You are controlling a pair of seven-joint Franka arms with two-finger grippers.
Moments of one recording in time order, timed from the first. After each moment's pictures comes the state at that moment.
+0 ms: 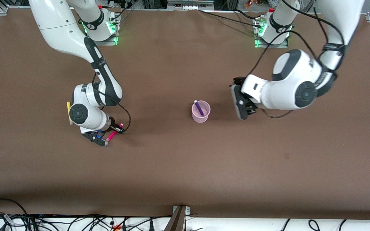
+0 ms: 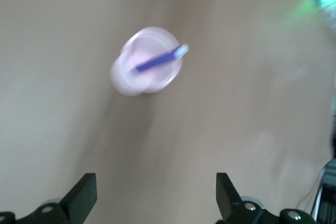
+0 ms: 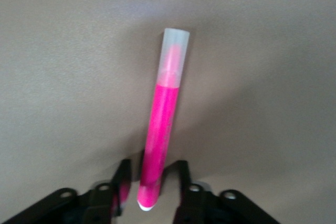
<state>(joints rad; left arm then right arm) 0.24 0.44 -0.66 -1.60 -0.08 1.75 0.73 0.35 0.66 -0.09 -1.78 0.18 2.35 0.62</state>
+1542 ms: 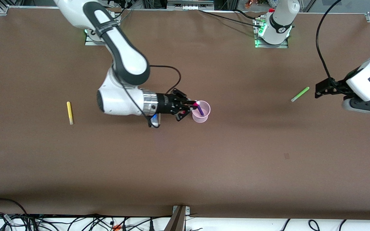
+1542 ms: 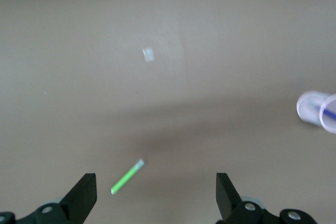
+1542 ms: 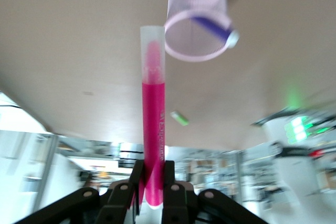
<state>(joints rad) -0.06 0.17 0.02 -1.46 -0.01 1.61 0.08 0.51 0.63 0.12 -1.45 1.15 2.24 1.29</state>
